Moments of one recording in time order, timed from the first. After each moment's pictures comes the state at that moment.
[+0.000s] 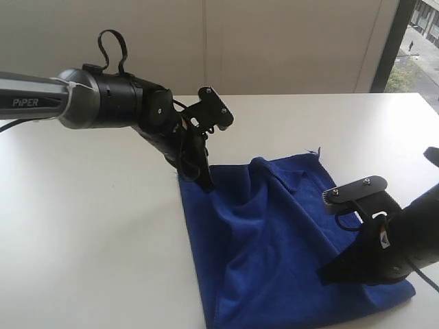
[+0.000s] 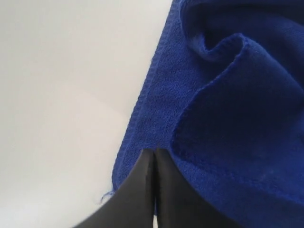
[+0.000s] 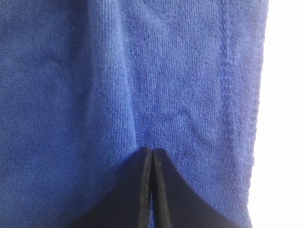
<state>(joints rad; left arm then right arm) -0.63 2.06 -1.51 -0.02 0.47 0.52 0.21 1.56 -0.57 -0.25 0.31 0.25</state>
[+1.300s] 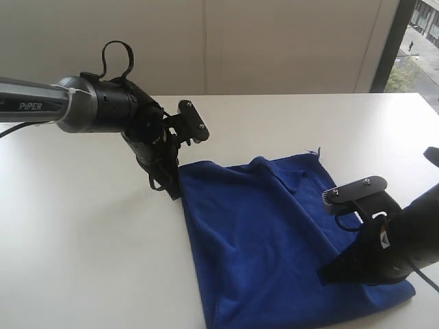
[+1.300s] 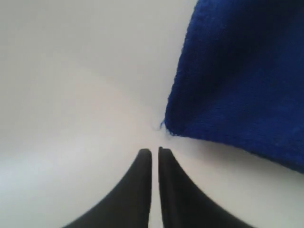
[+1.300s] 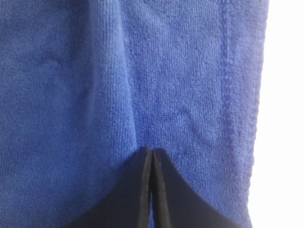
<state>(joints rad) -0.58 2.10 -1.51 0.32 0.56 0.33 0.21 1.56 -0.57 -0.25 0.31 0.25</state>
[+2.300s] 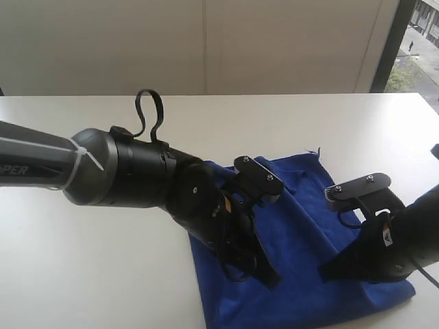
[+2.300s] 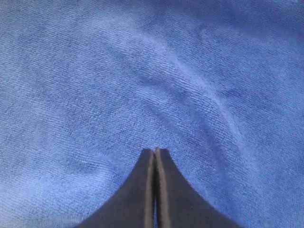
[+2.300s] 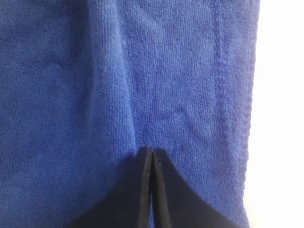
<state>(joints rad) -0.92 1.92 -1.19 -0.26 0.39 0.27 0.21 1.54 -0.57 -0.24 0.33 0.25</state>
